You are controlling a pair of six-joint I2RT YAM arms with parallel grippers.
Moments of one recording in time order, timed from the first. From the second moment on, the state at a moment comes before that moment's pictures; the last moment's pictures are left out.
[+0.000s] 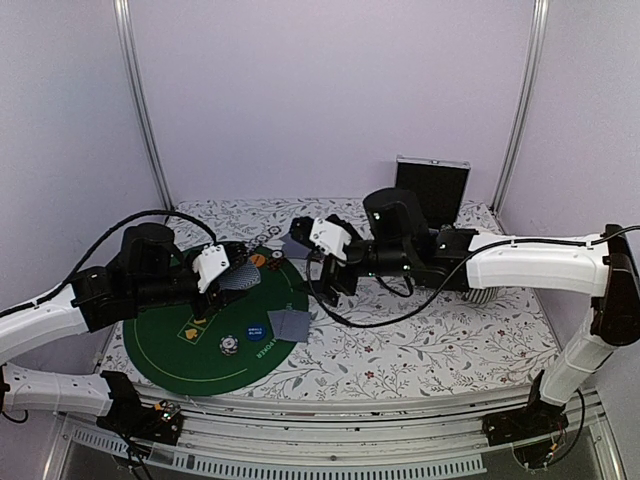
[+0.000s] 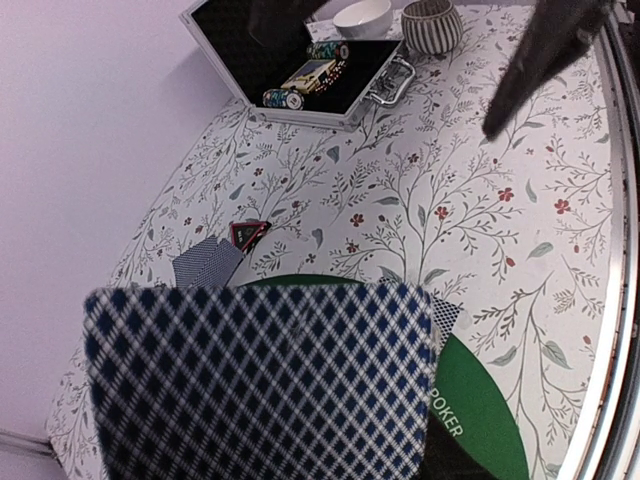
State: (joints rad) left arm -0.79 0.91 0.71 -0.29 0.04 0.48; right arm 1.04 1.64 1.24 -0.01 -0.12 -0.47
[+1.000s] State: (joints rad) left arm -0.79 0.91 0.71 -0.29 0.05 0.49; right arm 1.01 2.03 1.69 0.03 -0.50 0.19
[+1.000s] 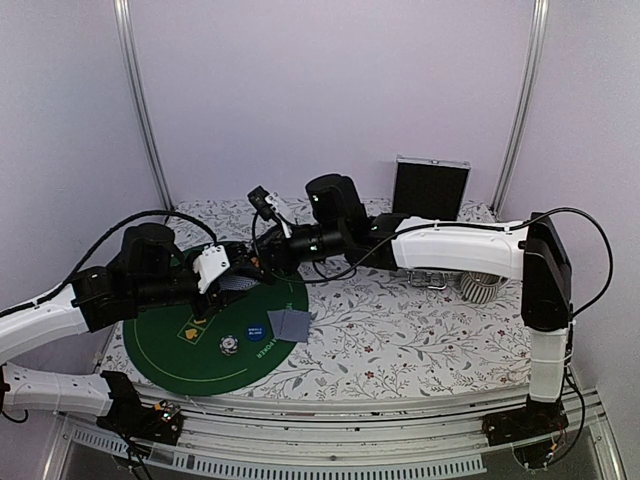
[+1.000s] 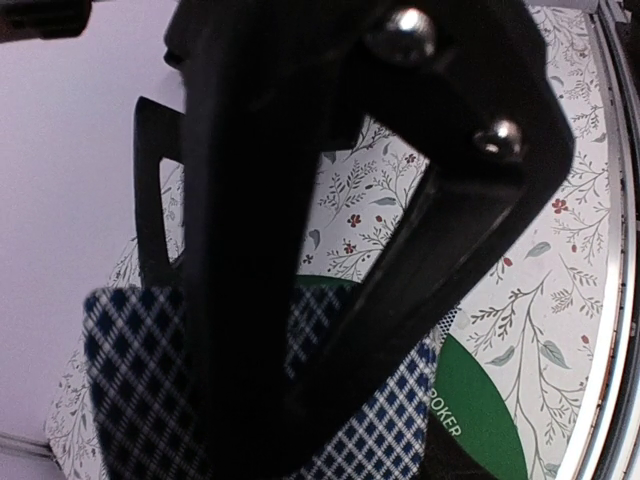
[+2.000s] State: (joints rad) left arm -0.79 0.91 0.71 -0.29 0.04 0.49; right arm 1.01 1.98 1.69 -0.11 -0.49 0.17
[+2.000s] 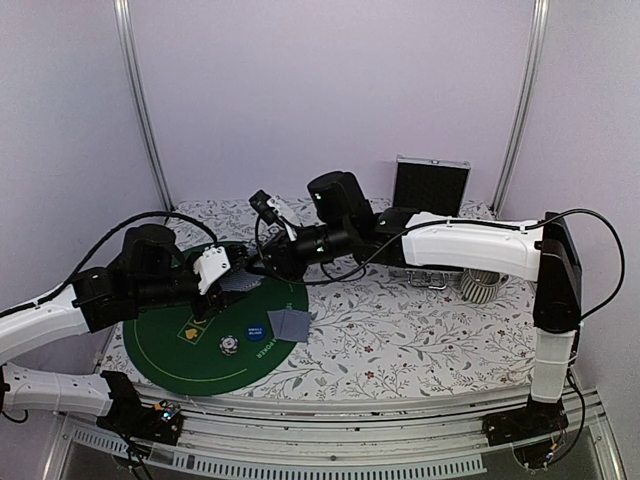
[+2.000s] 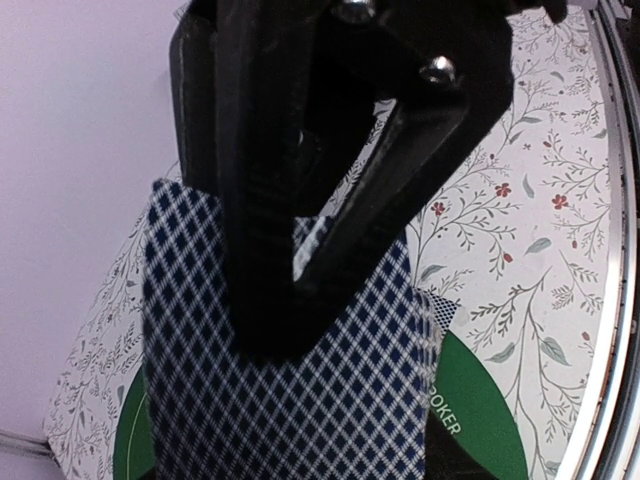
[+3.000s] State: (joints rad) left arm -0.79 0.91 0.70 -0.28 0.07 0.49; right arm 1.02 1.96 1.72 -0.23 -0.47 0.13
